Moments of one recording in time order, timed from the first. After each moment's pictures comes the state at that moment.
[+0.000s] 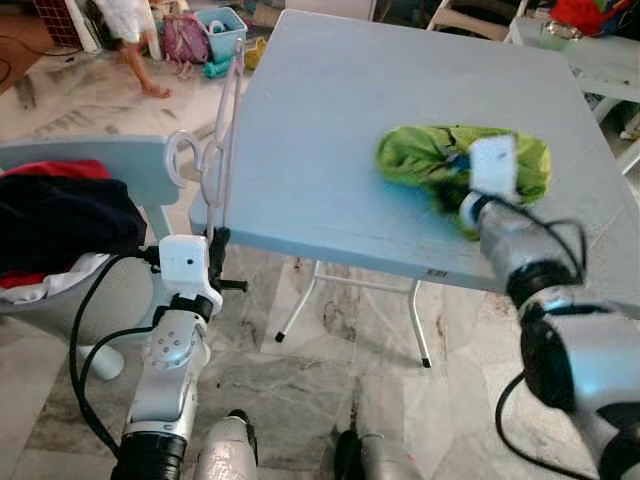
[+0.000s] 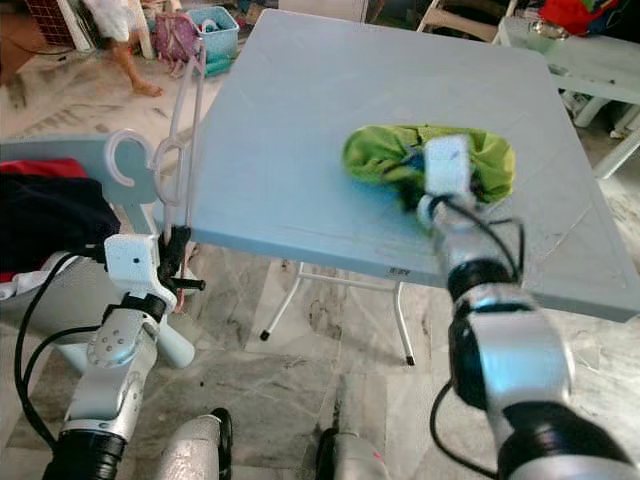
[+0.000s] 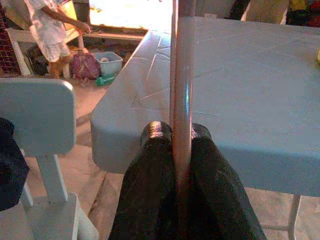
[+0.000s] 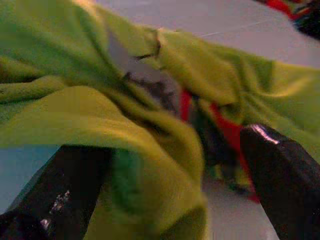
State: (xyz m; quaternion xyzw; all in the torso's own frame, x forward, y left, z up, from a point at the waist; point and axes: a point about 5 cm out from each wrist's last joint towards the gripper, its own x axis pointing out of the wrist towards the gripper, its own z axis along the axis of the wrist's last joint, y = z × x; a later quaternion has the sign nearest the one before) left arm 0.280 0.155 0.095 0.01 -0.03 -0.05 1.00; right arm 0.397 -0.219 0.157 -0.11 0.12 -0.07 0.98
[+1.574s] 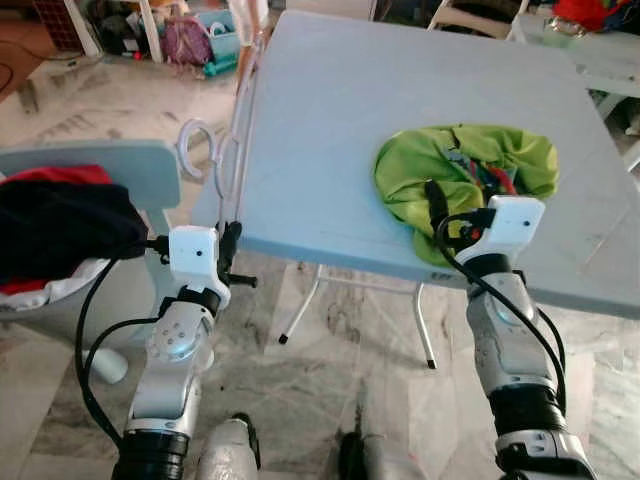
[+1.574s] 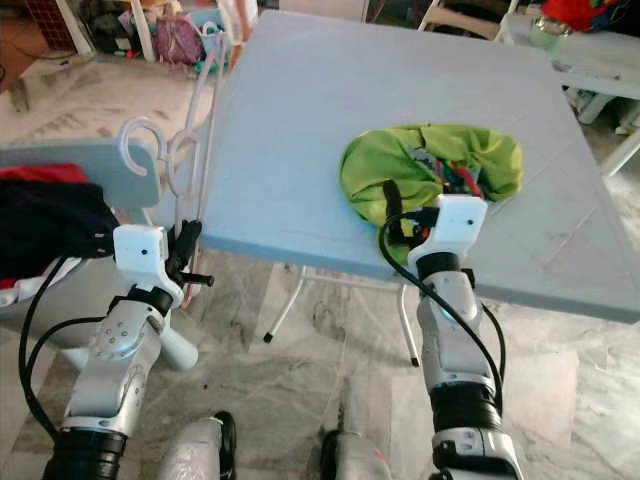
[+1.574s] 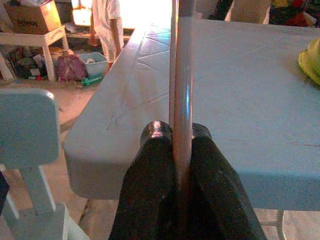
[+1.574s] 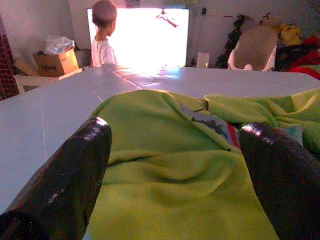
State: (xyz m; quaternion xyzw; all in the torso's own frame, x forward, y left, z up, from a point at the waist) left arm 0.283 0.144 0.110 0.00 -0.03 -0.08 1.00; right arm 0.316 -0.188 0.134 0.03 -0.11 0.01 0.99
